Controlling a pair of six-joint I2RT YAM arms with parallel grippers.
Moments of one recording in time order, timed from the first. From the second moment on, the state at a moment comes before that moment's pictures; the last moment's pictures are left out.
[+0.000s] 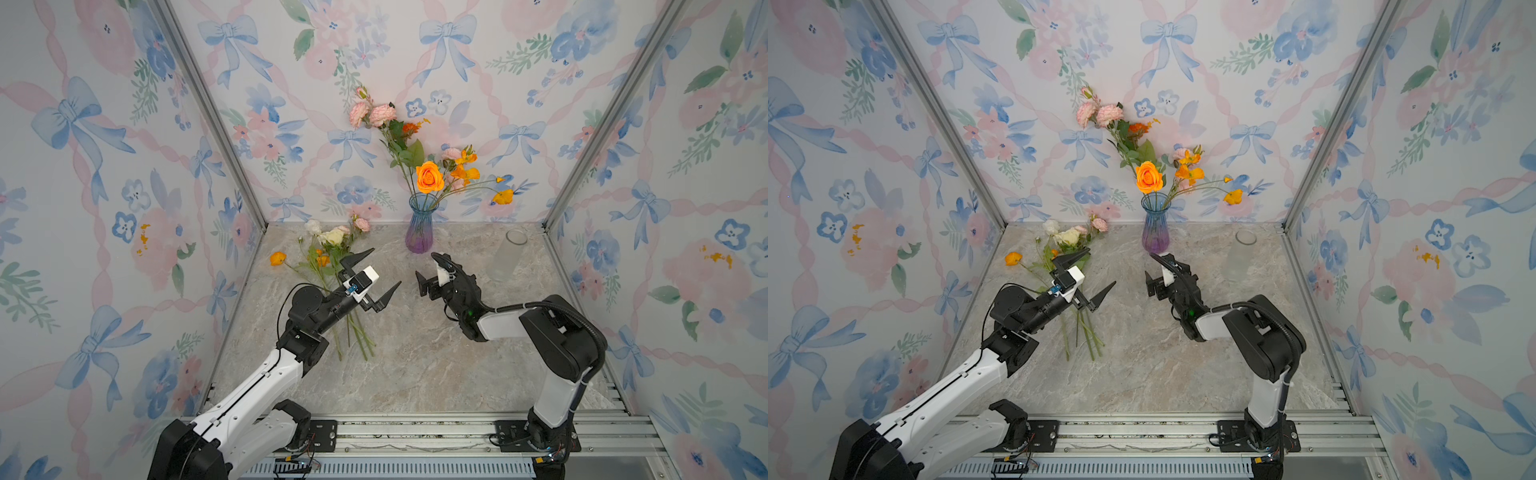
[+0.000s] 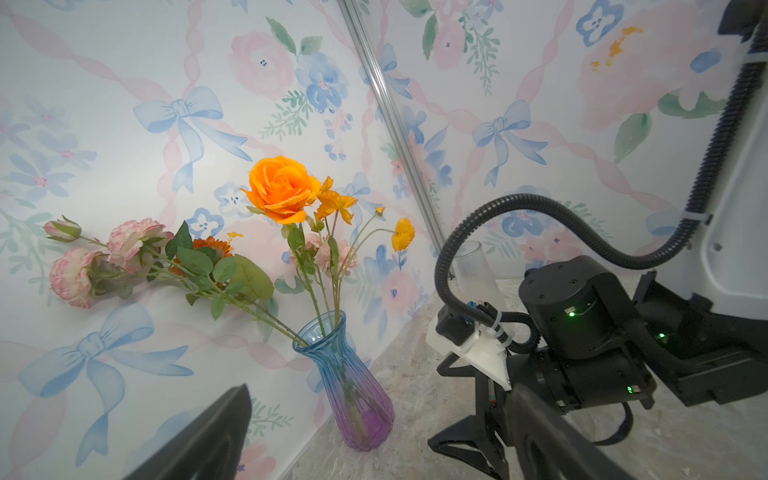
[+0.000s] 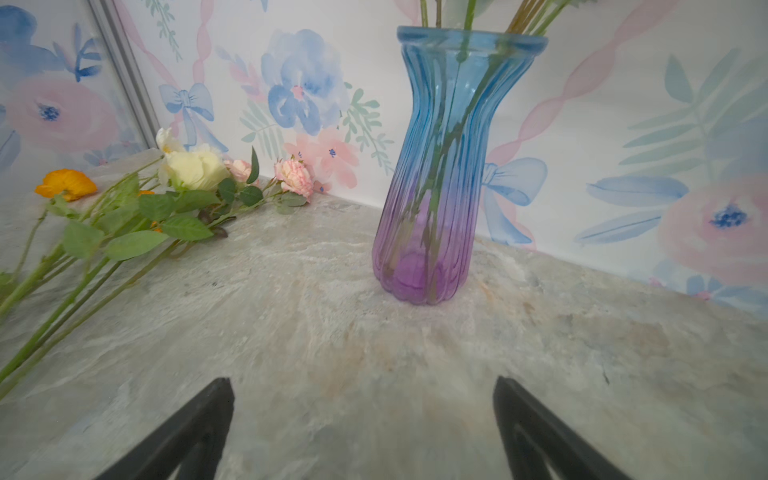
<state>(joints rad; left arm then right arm) -0.49 0.98 0.61 0.57 0.37 0.37 0.60 1.76 0.71 0.88 0.19 -0.01</state>
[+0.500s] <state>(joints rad) -0.66 1.02 0.61 0.58 0.34 0.37 0.36 0.99 0.62 0.07 0.35 0.19</state>
